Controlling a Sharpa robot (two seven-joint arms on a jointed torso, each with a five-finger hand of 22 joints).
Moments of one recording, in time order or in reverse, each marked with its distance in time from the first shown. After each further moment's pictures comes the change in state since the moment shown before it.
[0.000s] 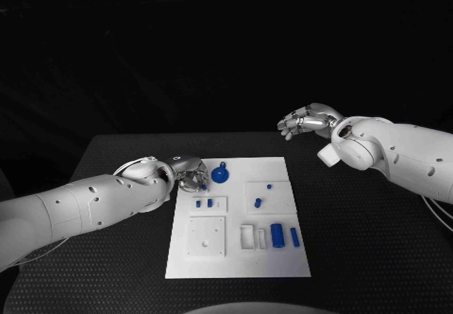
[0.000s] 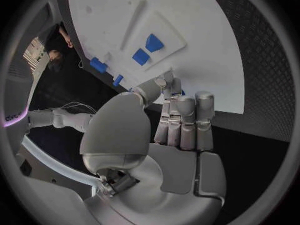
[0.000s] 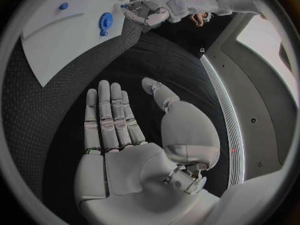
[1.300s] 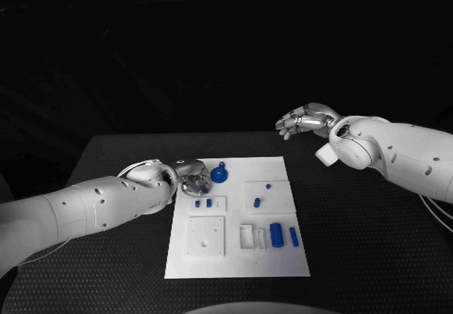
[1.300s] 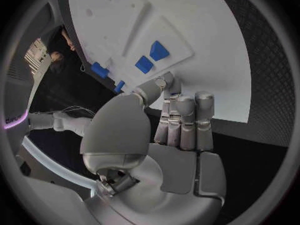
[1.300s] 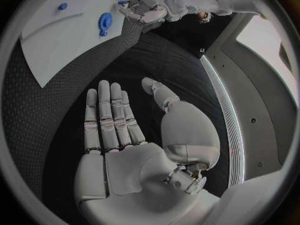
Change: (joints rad) left arm -0.001 0.031 -0.023 -0.021 -0.006 0.025 -0.001; left_hand -0.005 0.000 0.002 -0.003 -0.007 0.000 0.003 0.002 0.002 -0.001 -0.001 0.000 -0.001 0.000 0.000 0.000 -0.001 0.002 -0.001 0.002 0.000 0.000; right arm 0.000 0.004 0.000 -0.001 0.000 0.000 0.001; right_hand 0.000 0.000 0.000 0.000 0.000 0.000 0.000 0.000 -0.001 0.000 0.000 0.000 0.000 0.000 0.000 0.000 0.000 0.000 -0.004 -0.004 0.002 0.001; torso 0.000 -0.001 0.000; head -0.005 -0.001
